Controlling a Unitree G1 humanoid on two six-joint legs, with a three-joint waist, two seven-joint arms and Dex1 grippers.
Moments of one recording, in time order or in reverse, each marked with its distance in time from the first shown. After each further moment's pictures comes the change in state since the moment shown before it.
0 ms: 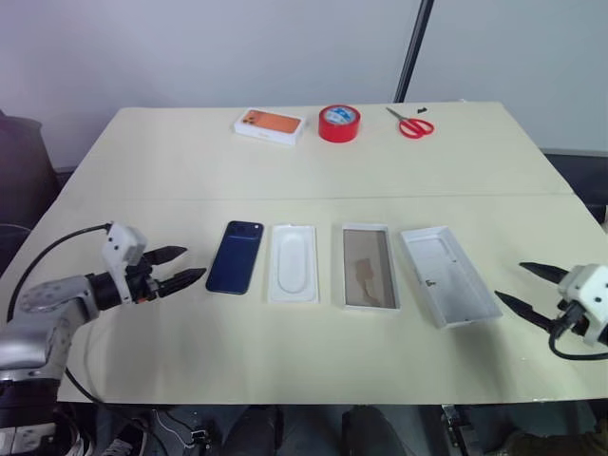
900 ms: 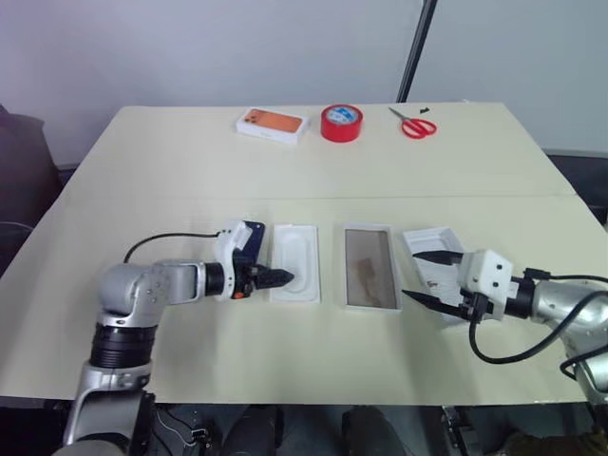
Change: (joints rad) left arm -0.349 -0.373 -0.135 -0.079 -0.219 0.883 0.470; right arm -0.217 0.014 0.352 -0.232 0.001 0.129 -0.001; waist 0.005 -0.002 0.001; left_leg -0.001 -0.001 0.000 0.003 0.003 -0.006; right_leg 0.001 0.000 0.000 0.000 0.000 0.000
